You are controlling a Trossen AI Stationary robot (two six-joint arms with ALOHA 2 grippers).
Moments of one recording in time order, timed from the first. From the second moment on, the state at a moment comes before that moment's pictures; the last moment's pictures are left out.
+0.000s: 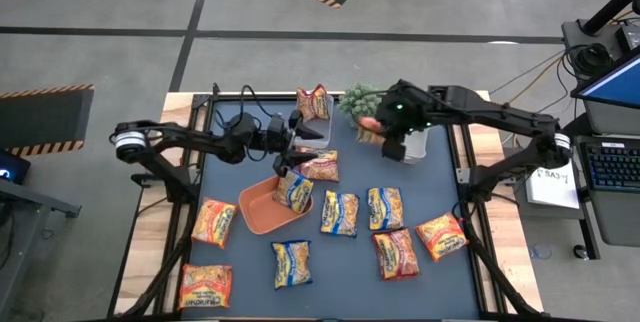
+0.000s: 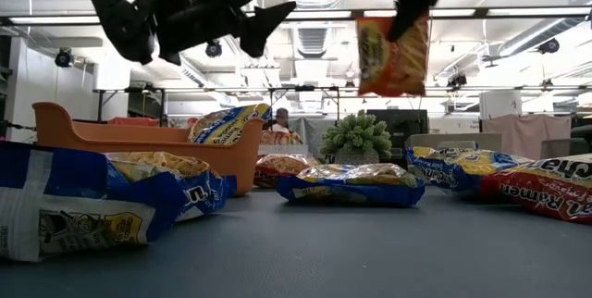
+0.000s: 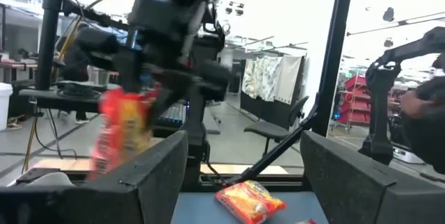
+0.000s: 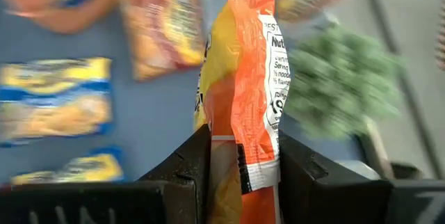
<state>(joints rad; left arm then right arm) 0.32 1.55 0.62 1.24 0.52 -0.27 -0.31 1.34 1.41 -1.03 0.07 -0.12</state>
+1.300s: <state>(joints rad) 0.32 1.46 0.61 1.20 0.53 -0.26 -0.73 1.24 0.85 -0.63 0.16 -0.36</state>
